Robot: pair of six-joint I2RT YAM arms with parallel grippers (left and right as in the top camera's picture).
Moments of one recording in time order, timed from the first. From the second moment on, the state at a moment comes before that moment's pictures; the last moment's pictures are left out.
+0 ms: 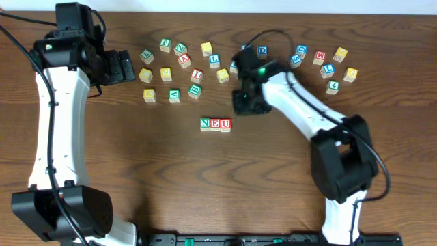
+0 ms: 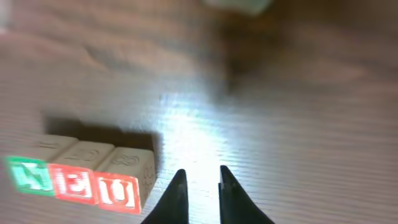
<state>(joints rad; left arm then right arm) 0.10 1.70 1.74 -1.19 -0.03 -0.14 0.48 2.06 1.61 -0.92 -0.09 0.41</state>
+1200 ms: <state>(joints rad) 0.10 1.70 1.74 -1.19 -0.03 -0.14 0.37 1.86 1.62 -0.95 -0.09 0.36</state>
